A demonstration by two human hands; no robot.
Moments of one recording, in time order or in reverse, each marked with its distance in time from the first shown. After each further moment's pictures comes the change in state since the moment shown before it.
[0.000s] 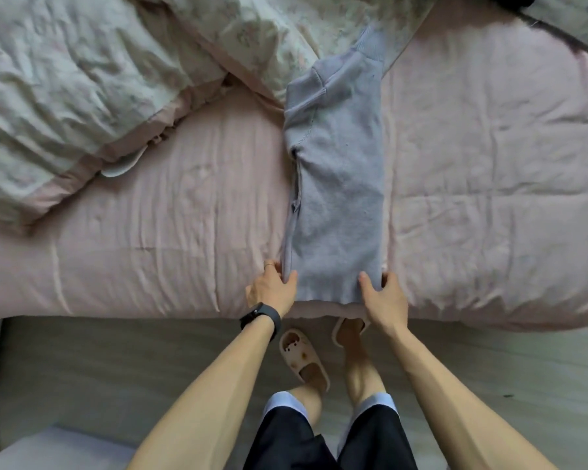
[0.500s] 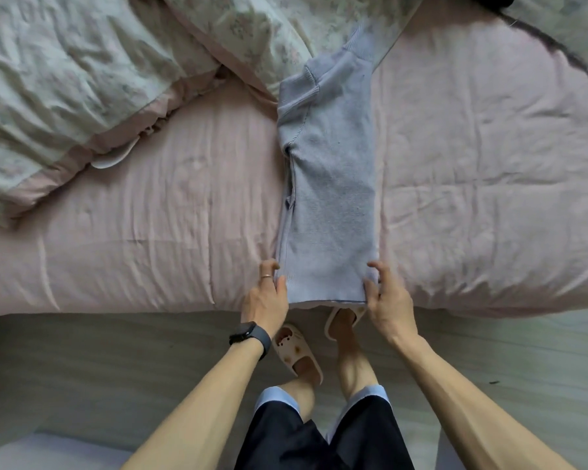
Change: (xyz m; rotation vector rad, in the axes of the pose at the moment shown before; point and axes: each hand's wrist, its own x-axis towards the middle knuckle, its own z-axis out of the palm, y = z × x) left_hand -0.045 -0.029 0.006 -0.143 0.110 0.289; right_hand -0.020 0.032 -0.020 -0.202 0.007 -0.417
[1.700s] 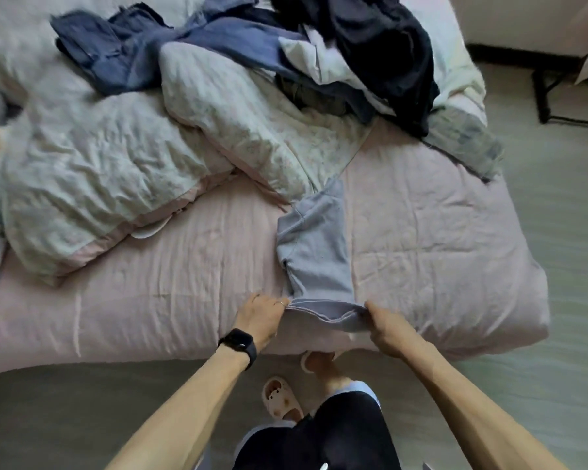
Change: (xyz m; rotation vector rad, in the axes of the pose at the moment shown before) left_hand -0.014 0.090 -0.125 0.816 -0.169 0.563; right_hand -0.023 -0.099 -0.133 -0.545 -0.390 -0.079
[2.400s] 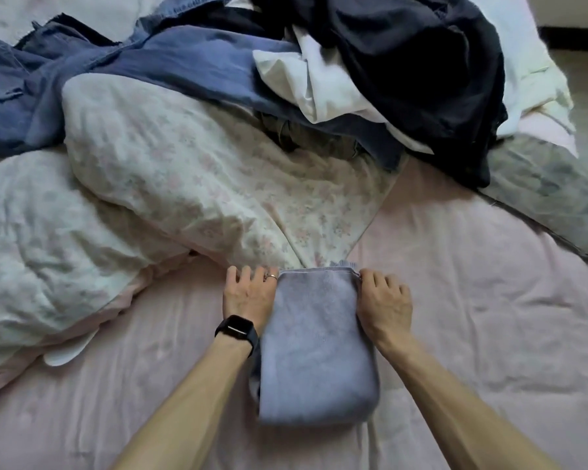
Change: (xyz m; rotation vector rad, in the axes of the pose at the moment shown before) left_hand 0.337 -0.097 -0.030 0.318 0.261 -0.281; right_hand 0.344 0.011 -0.114 -0.194 0.764 0.032
